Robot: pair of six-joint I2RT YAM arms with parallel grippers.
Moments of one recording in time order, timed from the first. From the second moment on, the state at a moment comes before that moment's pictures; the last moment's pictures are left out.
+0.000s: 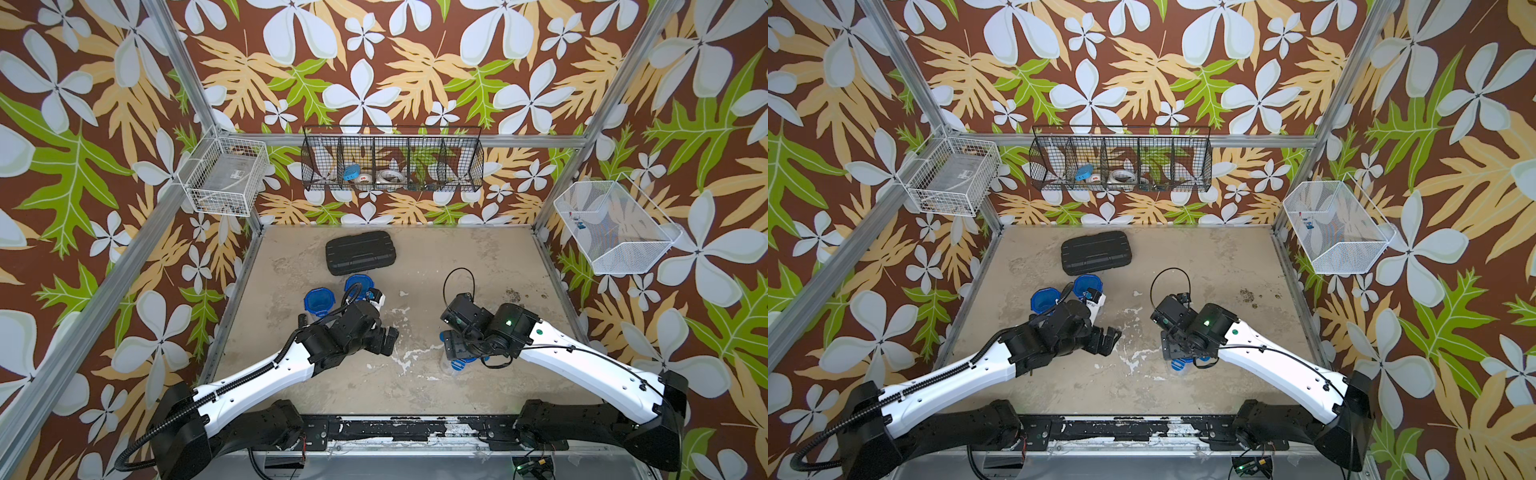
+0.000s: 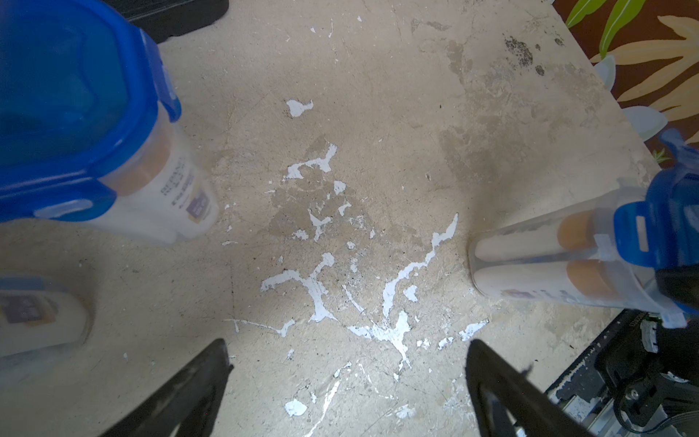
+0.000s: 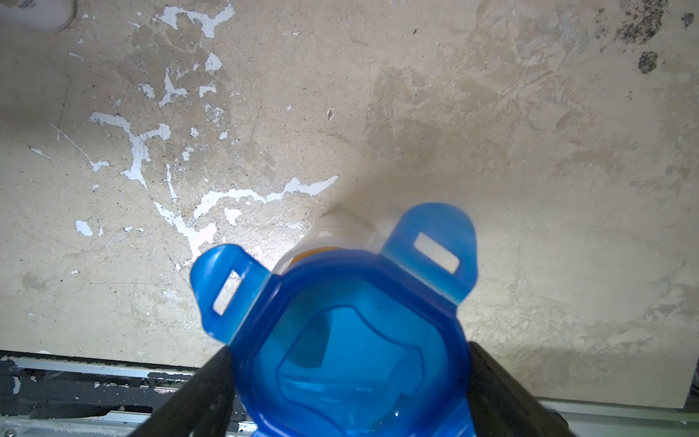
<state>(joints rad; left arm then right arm) -0.86 1.12 0.78 -0.44 -0.11 -0.46 0.90 1.23 1.12 -1.21 0.25 0.76</state>
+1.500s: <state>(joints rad) -0.86 1.23 1.02 -0.54 0.05 -0.45 0.90 1.13 1.20 -1.25 0.25 0.79</state>
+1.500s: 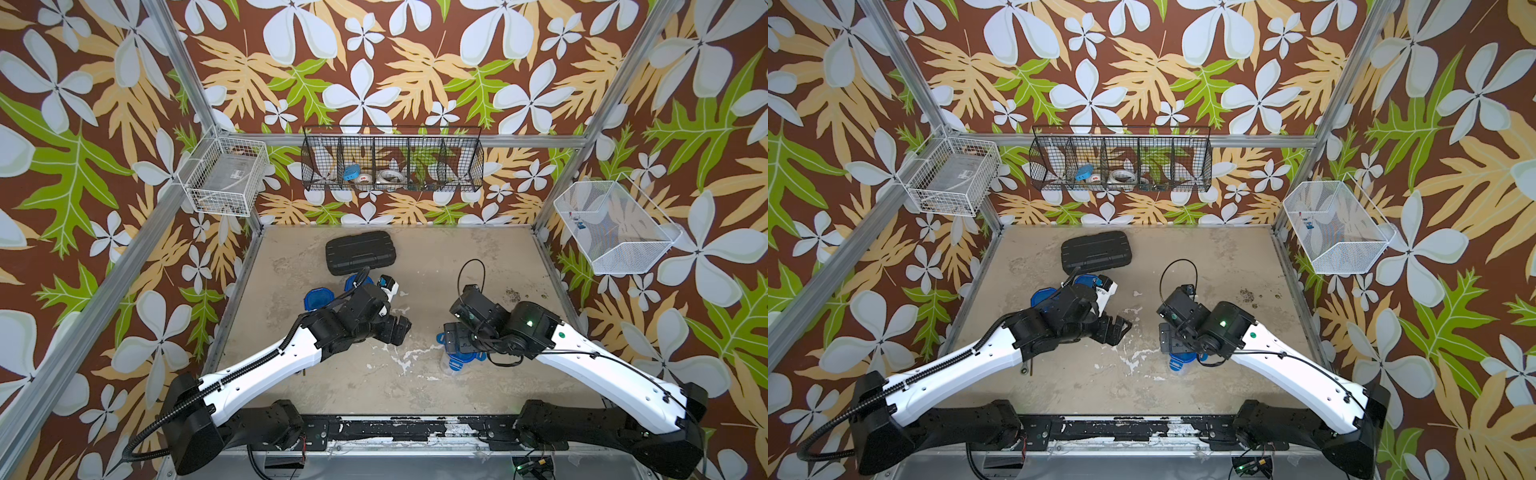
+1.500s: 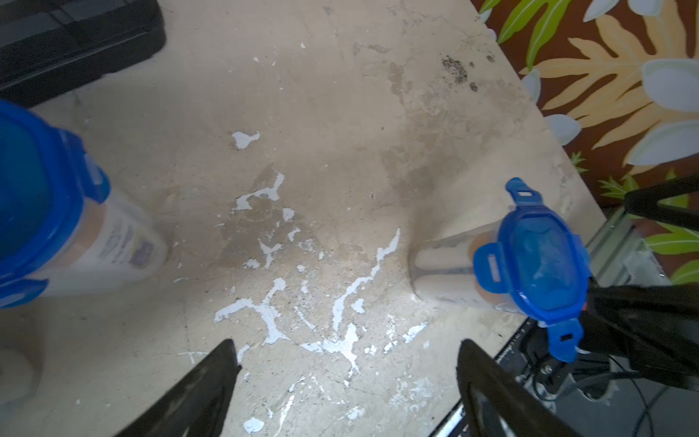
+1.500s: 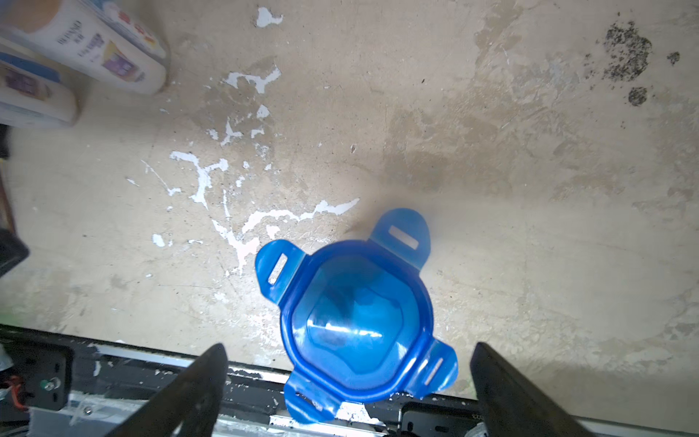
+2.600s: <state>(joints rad) -1.07 1.71 1.53 -0.79 0.14 -0.43 0.76 0.82 0.88 -1.11 0.14 0.94</state>
